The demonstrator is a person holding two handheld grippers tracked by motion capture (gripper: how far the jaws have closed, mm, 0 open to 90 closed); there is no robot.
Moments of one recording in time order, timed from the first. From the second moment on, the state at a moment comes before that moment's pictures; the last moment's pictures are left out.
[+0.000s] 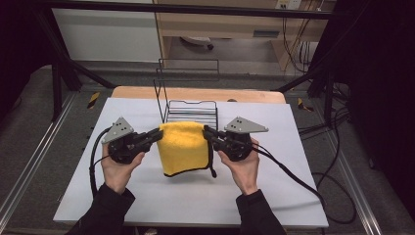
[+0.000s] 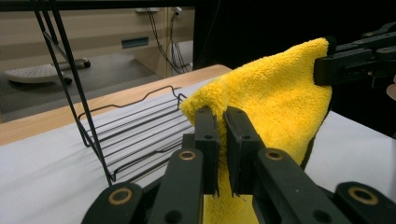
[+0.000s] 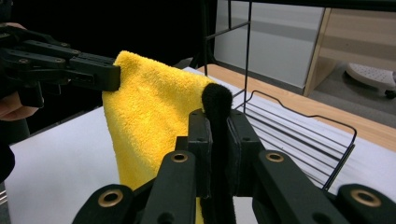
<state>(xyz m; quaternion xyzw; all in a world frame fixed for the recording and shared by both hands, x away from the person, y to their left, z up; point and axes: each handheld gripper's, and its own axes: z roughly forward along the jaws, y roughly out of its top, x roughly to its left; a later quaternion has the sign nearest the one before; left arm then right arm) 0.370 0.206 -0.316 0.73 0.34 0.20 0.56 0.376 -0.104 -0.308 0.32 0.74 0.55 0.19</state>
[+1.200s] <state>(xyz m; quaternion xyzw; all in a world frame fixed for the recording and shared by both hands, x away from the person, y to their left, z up) 0.387 0.200 -0.273 0.68 0.32 0.25 0.61 0.386 -0.104 -0.262 0.30 0.70 0.59 0.26</state>
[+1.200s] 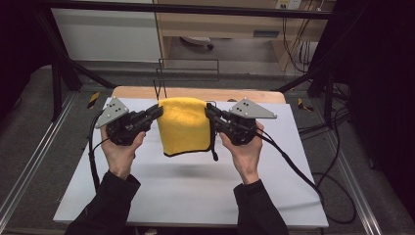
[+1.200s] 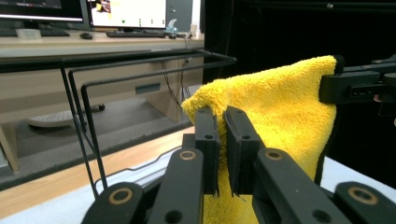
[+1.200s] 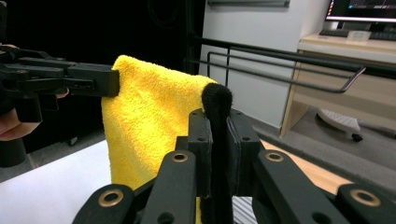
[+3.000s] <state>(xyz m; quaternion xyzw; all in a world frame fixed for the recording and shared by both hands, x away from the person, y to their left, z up) 0.420 0.194 -0.191 0.62 0.29 0.31 0.66 0.418 -0.099 -0.187 0.28 0.64 0.64 0.33</state>
